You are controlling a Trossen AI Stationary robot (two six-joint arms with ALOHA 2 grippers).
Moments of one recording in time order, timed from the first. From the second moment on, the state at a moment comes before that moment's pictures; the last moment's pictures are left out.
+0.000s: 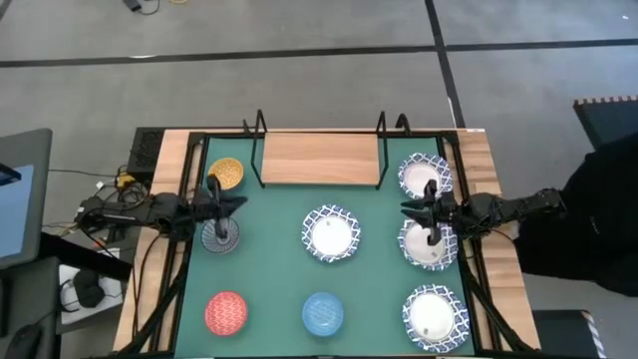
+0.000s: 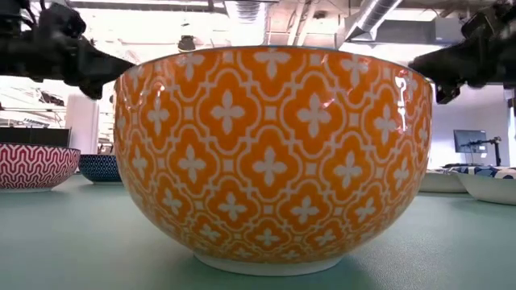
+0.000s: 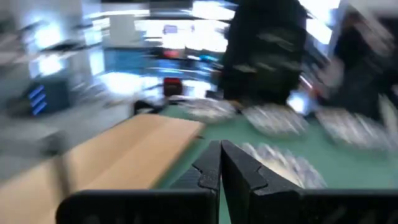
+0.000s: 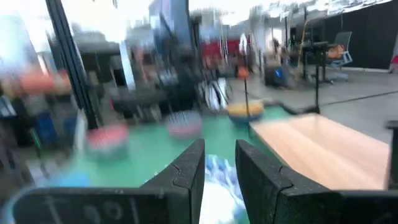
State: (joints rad) left arm -0.09 0.01 0.01 0.13 -0.42 -0.05; right arm 0.19 0.00 0.00 0.13 0.32 0.14
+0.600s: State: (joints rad) left arm -0.09 0.32 0.47 -0.29 -0.89 -0.52; right arm 0.19 0.06 0.09 0.32 0.46 0.65
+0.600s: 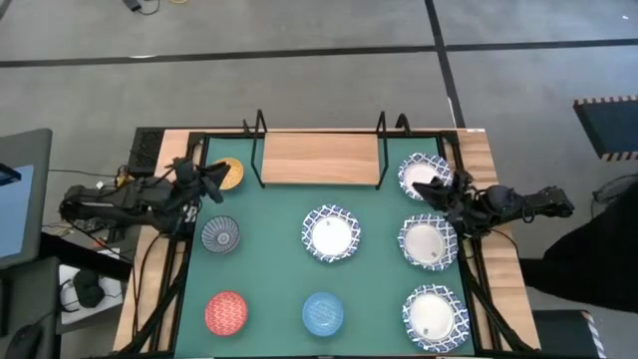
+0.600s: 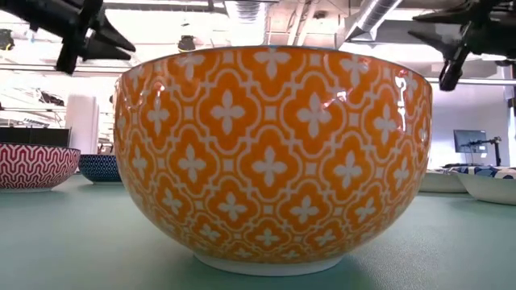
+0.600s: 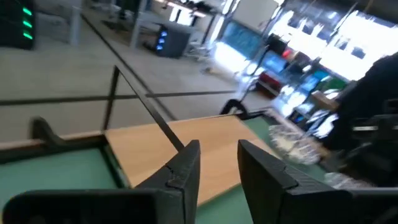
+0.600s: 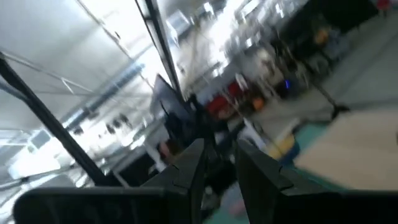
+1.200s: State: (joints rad) left arm 0.62 0.89 0.65 -0.52 -0.58 -0.38; right arm 0.12 0.23 0.11 0.19 0.58 0.69
